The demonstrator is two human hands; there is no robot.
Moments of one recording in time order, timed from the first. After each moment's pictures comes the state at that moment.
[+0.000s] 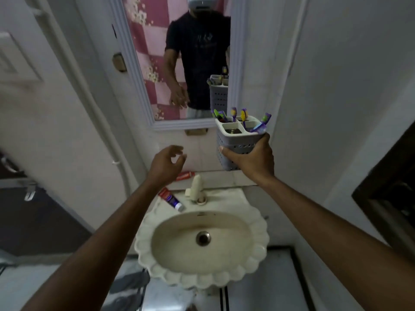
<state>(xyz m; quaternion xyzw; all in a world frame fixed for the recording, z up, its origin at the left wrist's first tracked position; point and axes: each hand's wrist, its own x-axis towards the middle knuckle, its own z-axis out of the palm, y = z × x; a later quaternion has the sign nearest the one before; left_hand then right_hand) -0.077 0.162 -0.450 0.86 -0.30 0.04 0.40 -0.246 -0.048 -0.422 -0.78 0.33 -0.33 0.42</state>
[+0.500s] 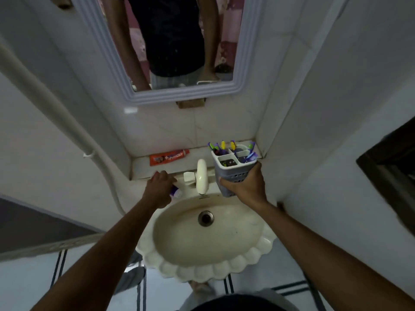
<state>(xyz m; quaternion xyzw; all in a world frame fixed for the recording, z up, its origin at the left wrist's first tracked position) 0.021 0.192 -0.652 0.90 -0.41 -0.15 -0.02 -0.206 -0.015 -0.601 -0.74 0.44 -0.20 0.47</state>
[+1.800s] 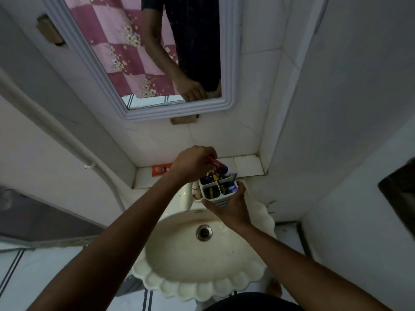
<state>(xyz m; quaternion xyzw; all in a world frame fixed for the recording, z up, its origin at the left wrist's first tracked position) -0.027 0.029 -0.511 0.87 -0.48 -0.07 0.12 -0.202 -0.038 -0.661 -0.73 0.35 -0.12 0.57</state>
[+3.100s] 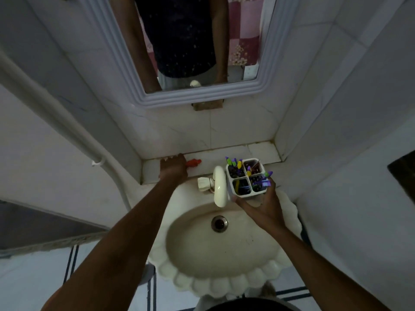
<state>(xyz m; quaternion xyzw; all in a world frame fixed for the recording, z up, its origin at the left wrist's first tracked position) 0.109 0.121 -0.673 0.94 -0.33 -0.07 0.04 -0.203 -0.006 -0.661 -0.74 0.44 -0.16 0.48</state>
